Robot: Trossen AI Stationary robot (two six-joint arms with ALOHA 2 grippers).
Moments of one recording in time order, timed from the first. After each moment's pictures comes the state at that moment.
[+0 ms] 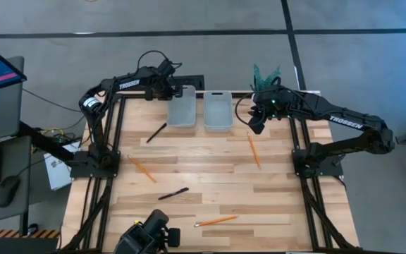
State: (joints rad) left arm 0.89 1.93 1.42 -0.73 0.09 -0.65; right arm -0.37 1.12 1.11 -0.81 0.14 0.10
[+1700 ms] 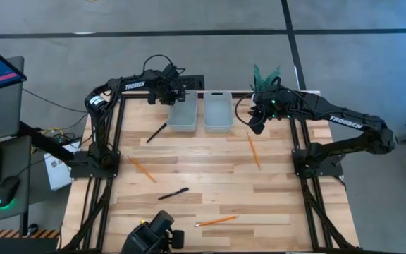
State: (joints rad) left arm 0.87 2.01 1.42 -0.72 0.12 -0.66; right arm -0.37 1.12 1.11 -0.81 0.14 0.11
